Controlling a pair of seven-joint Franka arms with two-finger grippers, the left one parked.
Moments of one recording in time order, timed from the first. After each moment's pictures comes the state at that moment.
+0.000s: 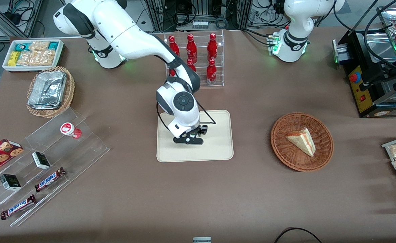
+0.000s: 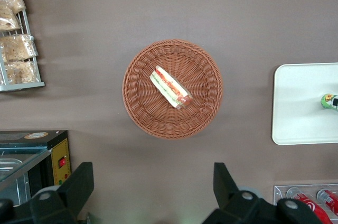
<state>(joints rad) 0.74 0.72 0.00 -1.54 0.03 2.29 0.84</state>
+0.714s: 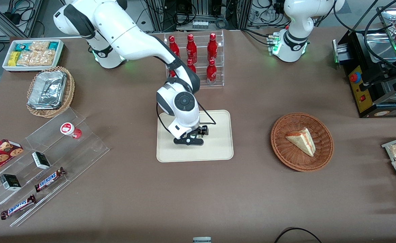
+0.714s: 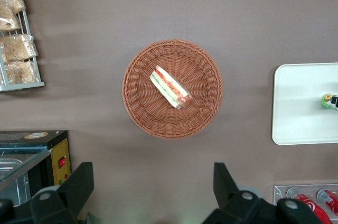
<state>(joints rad) 0.74 0.73 0.00 -1.52 -0.01 2.30 0.84</state>
